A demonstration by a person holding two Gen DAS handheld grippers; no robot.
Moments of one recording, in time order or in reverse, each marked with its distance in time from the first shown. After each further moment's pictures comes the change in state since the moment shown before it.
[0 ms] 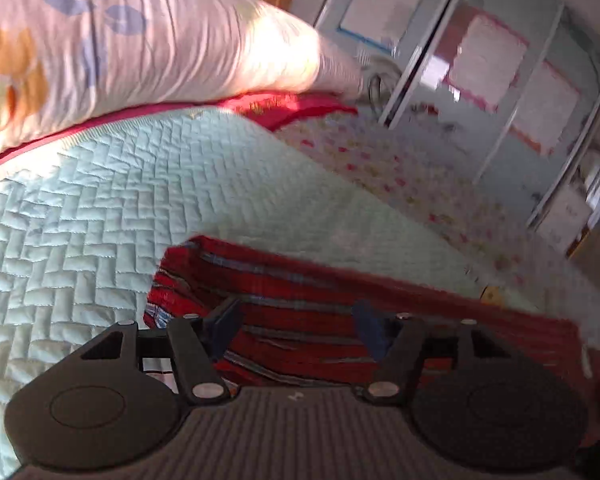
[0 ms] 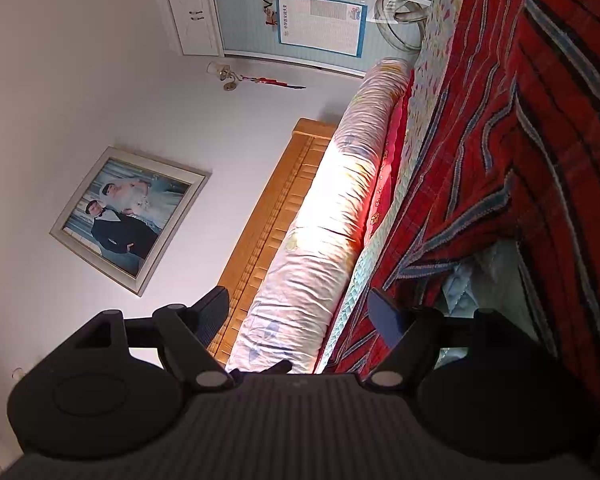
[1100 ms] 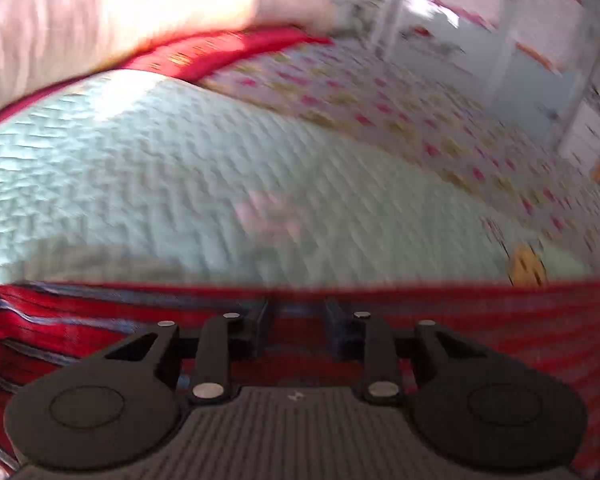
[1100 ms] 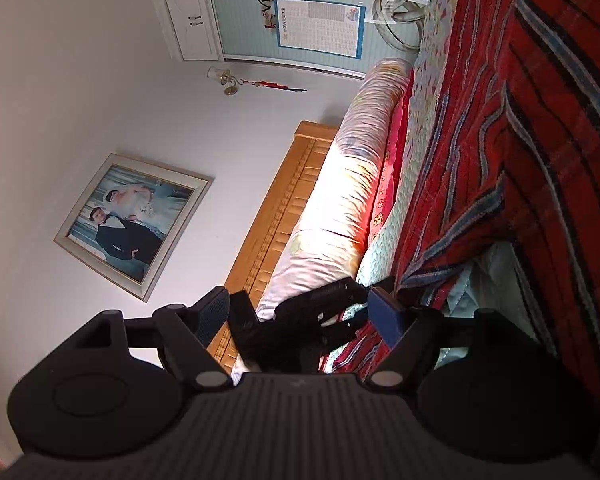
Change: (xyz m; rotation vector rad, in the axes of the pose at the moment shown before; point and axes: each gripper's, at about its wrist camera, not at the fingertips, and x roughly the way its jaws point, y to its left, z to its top) left arm 0.091 -0.177 -0.003 0.063 0.062 -0.006; right arm 0.002 -0.001 -0.001 0.026 -0.003 0.018
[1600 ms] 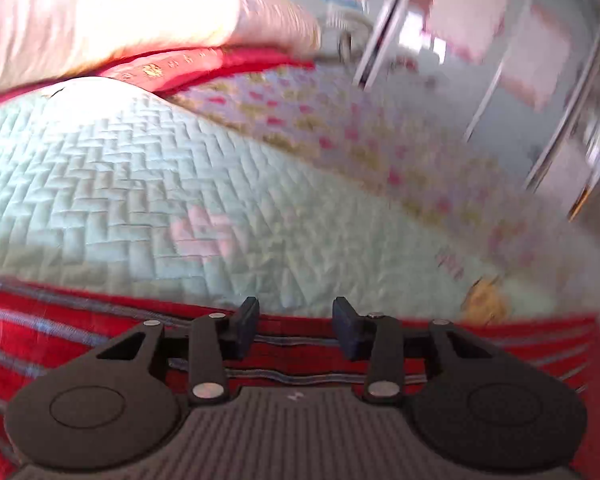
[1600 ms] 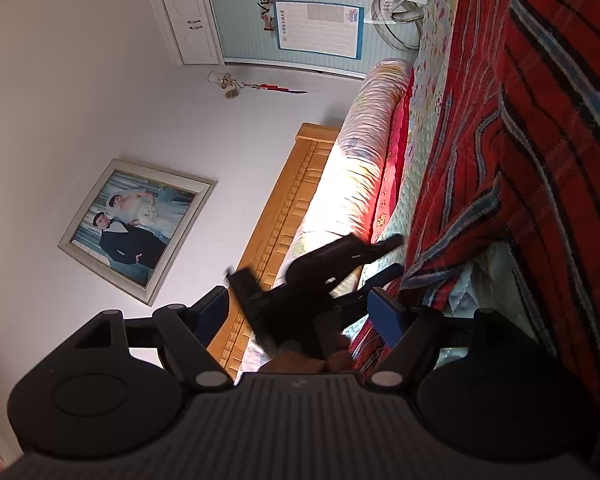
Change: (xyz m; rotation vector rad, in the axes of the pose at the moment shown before) left arm -0.007 -0.010 -0.007 -0.064 -0.097 -0.161; right arm -0.002 -0.001 0.001 0.015 -0.004 0.008
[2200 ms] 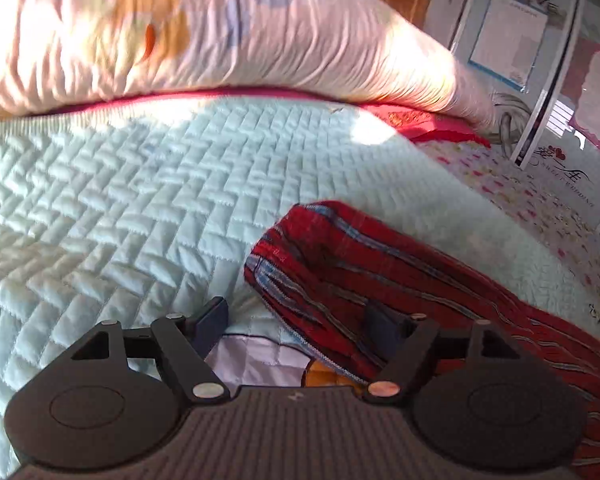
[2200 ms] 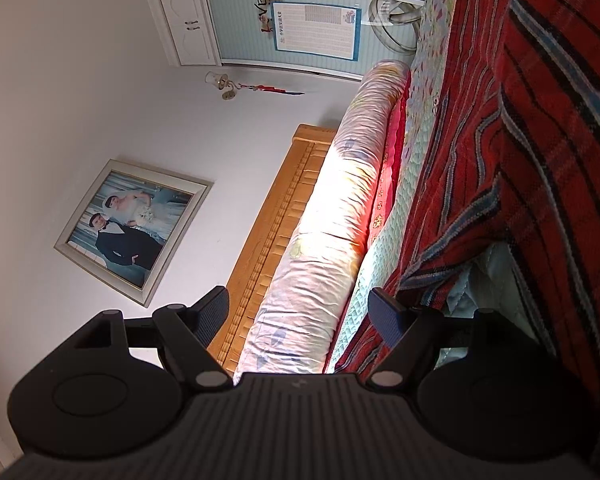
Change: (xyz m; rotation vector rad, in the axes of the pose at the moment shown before) left arm -0.105 0.141 -0.038 -0.174 -0.141 0.440; right arm 0.002 0.002 0.000 0.001 -0.004 -0.011
